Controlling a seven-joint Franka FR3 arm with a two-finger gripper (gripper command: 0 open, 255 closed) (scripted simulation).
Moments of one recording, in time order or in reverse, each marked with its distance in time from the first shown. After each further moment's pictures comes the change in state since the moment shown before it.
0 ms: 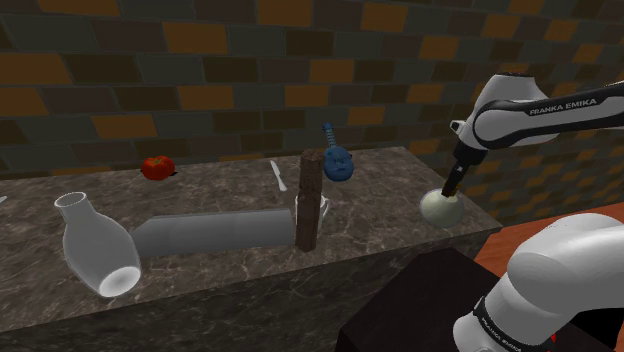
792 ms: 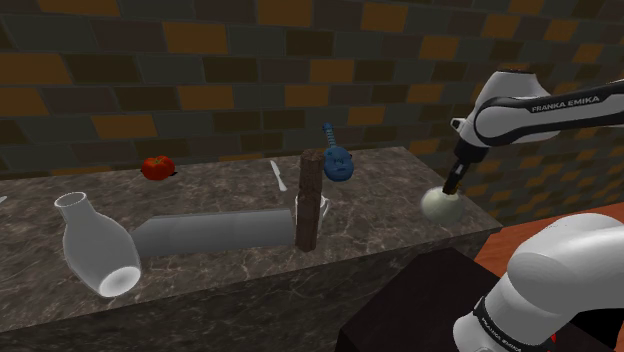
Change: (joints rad) arm 0.002 -0.009 0.006 0.013 0.006 -0.022 -0.001
